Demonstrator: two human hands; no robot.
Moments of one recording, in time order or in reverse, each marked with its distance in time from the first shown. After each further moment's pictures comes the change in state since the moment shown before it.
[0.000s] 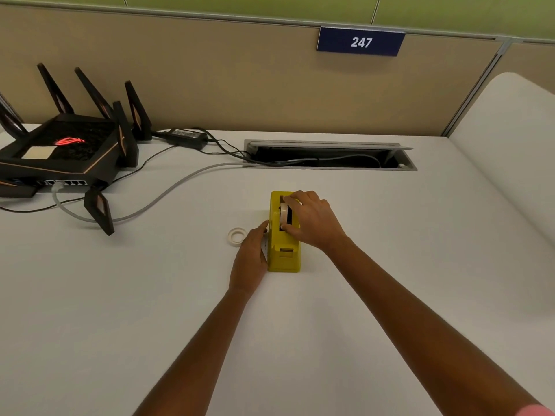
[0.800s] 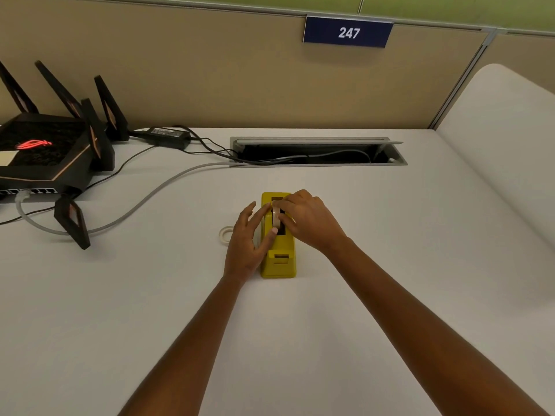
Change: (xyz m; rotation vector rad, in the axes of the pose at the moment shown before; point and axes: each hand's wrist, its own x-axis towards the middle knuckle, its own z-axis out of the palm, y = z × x) left_hand 0.034 0.006 -0.002 -0.042 0.011 0.117; right_hand 0.005 0.002 -0.002 0.036 0.027 -0.044
